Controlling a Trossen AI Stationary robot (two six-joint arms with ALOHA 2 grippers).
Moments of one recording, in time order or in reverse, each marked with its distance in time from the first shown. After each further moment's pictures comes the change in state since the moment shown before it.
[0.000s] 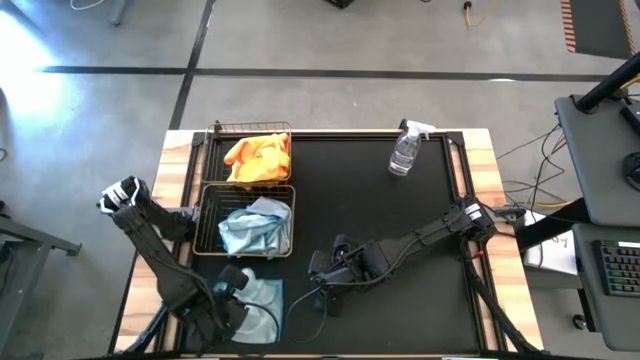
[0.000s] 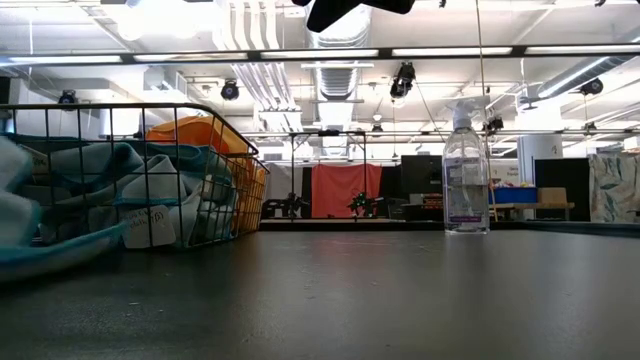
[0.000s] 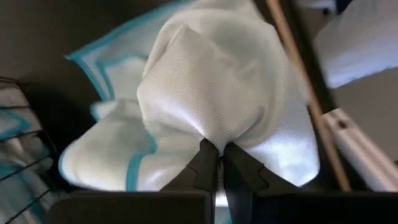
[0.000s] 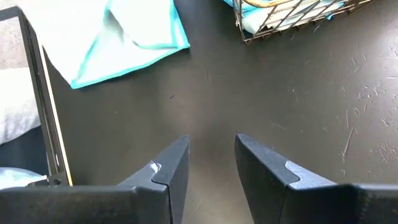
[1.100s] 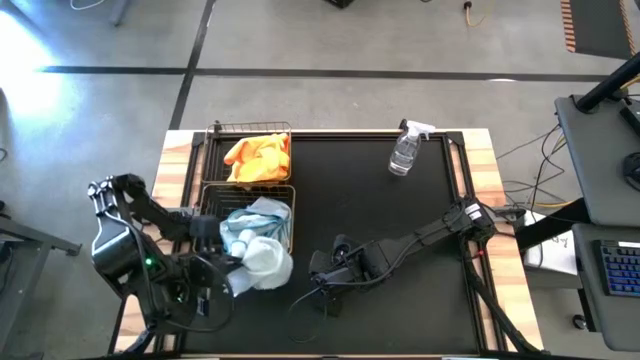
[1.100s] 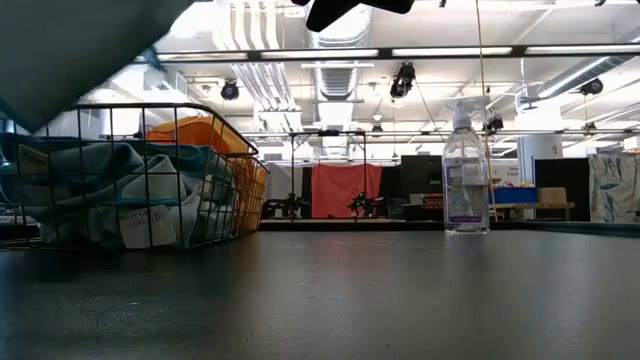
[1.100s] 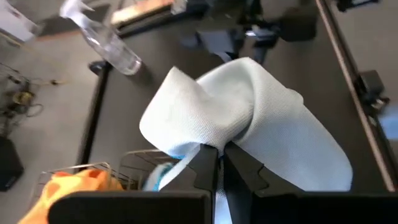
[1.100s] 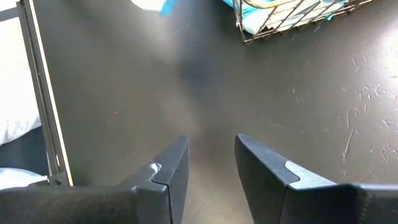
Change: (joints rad) left arm -0.001 -0.030 0.657 -0.499 -0.714 -0.161; right arm 0.001 0.000 0.000 0.002 0.000 0.000
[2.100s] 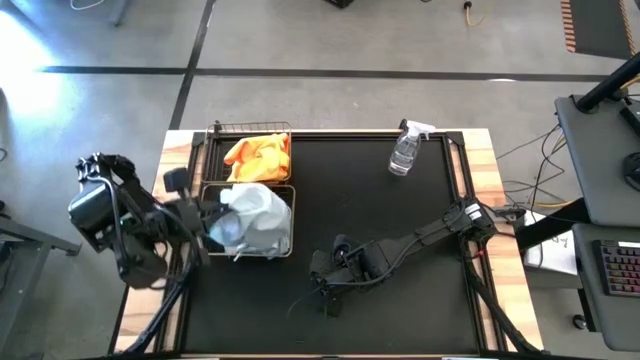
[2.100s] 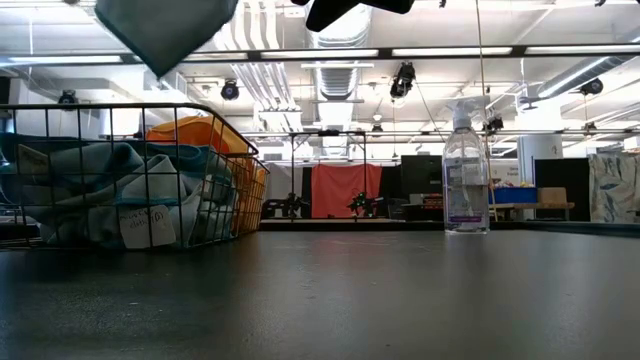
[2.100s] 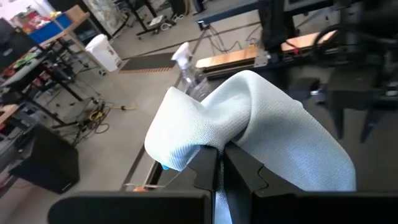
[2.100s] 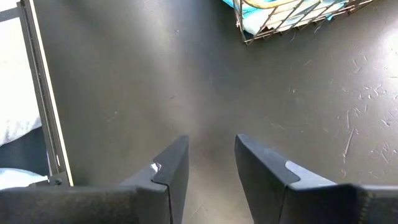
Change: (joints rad) left arm 0.056 -0.209 -0.074 0.000 -0.324 0.033; right arm 0.000 0.000 0.000 0.001 0.000 0.000
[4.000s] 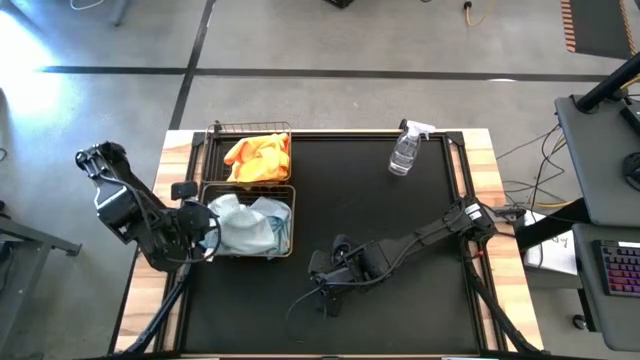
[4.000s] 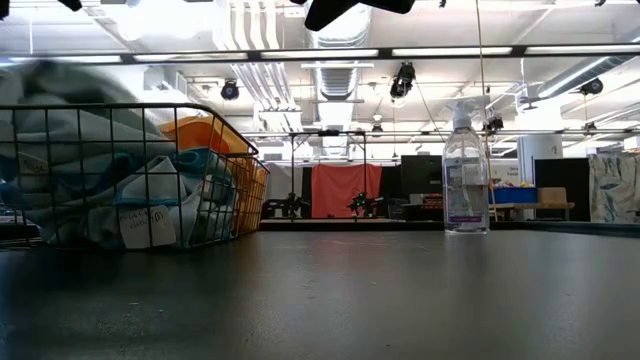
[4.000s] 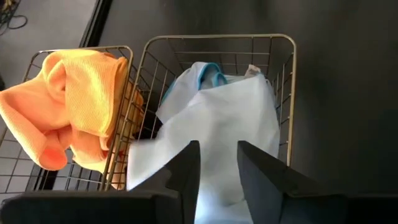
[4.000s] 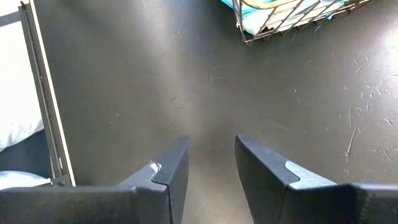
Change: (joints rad) left arm 0.023 -0.322 -0.599 0.001 0.465 -0.257; right arm -0.001 0.000 0.000 0.004 0.000 0.015
